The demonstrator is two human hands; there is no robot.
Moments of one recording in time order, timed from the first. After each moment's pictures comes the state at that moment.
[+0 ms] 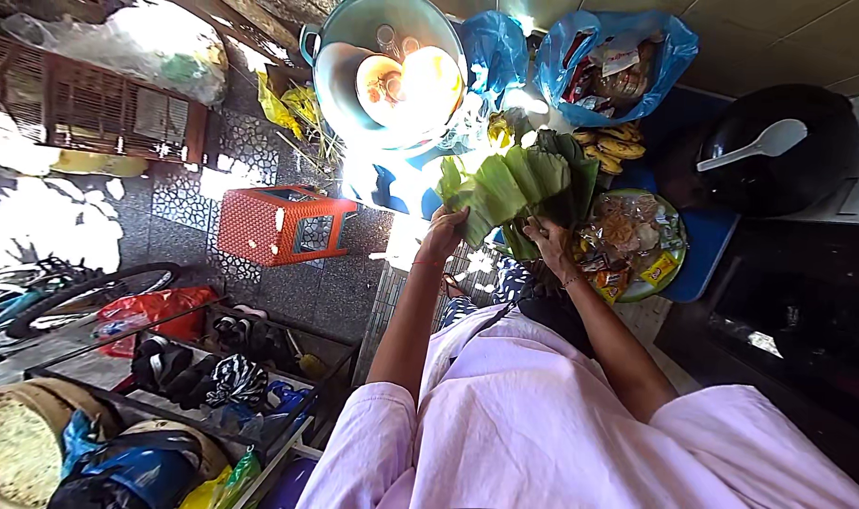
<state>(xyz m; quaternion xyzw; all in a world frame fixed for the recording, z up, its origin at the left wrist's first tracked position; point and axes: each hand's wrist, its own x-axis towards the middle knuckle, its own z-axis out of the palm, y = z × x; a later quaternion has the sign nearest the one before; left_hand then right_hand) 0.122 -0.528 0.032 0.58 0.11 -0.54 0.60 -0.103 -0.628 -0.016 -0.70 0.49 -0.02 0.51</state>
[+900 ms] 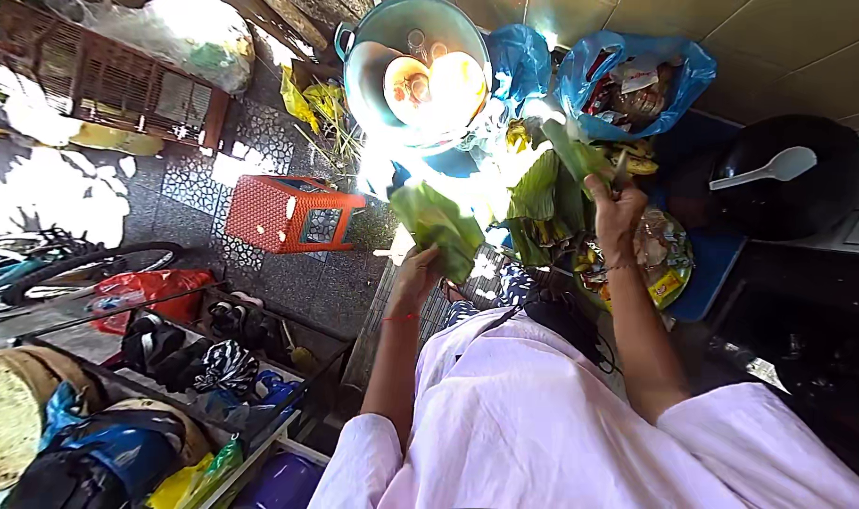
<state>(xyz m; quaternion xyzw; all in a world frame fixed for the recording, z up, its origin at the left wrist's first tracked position) 0.114 -0.429 0.104 0.63 0.16 -0.47 0.60 -0.078 -0.687 0.087 -0.73 0.44 -0.26 0.45</state>
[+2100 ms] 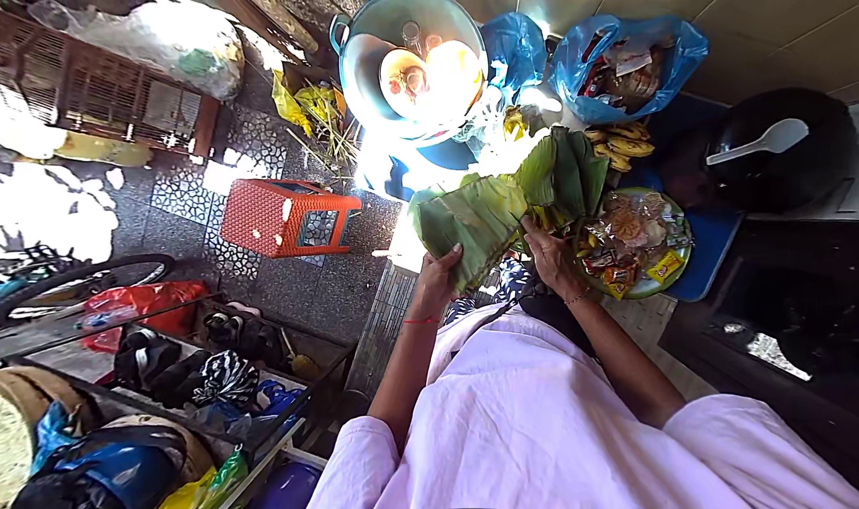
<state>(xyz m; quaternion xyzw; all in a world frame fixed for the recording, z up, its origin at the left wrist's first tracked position) 0.080 -0.414 0.105 0.61 0.12 -0.48 0.62 -0.094 -0.565 0.036 -0.84 0.35 -0.07 0.42</state>
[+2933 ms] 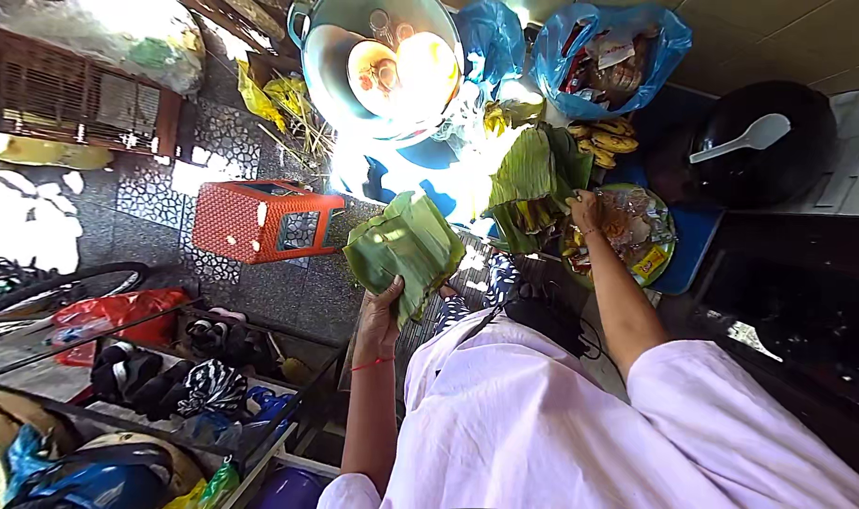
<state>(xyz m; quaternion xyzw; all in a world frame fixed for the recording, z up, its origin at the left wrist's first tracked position) 0.097 -0.372 0.113 0.63 0.19 -0.40 0.64 -0.132 -0.724 -0.091 -0.70 0.62 0.10 0.35</state>
